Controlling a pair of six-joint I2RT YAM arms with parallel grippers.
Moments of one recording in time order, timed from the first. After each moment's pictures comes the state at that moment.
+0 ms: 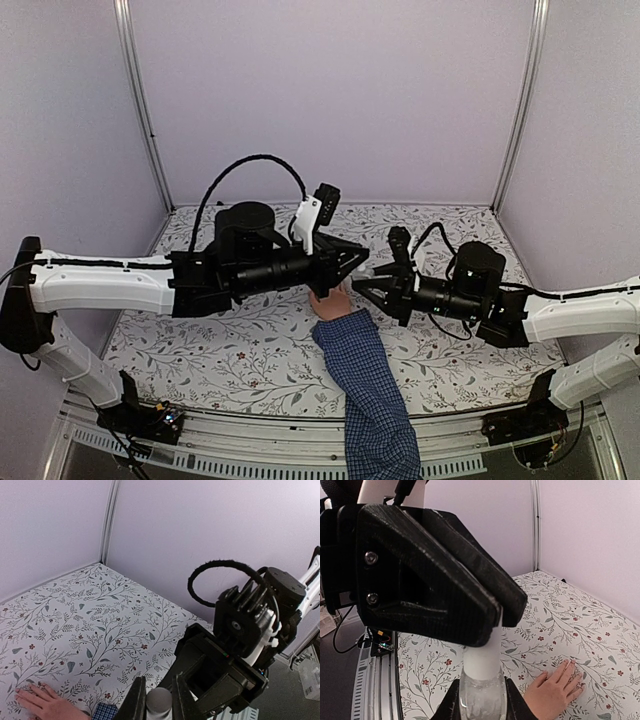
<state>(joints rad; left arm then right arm) -1.13 1.48 1.07 0.27 -0.02 -0.29 0.97 1.26 0.59 0.60 -0.22 0.08</state>
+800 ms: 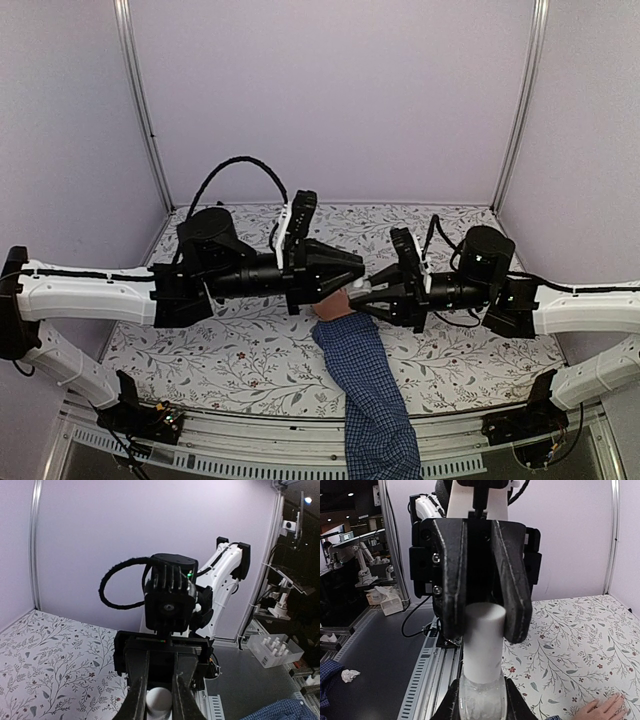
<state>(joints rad) -1.11 1.38 0.91 0.53 0.35 -0.21 0.97 1.21 0.67 0.51 -0.60 0.06</state>
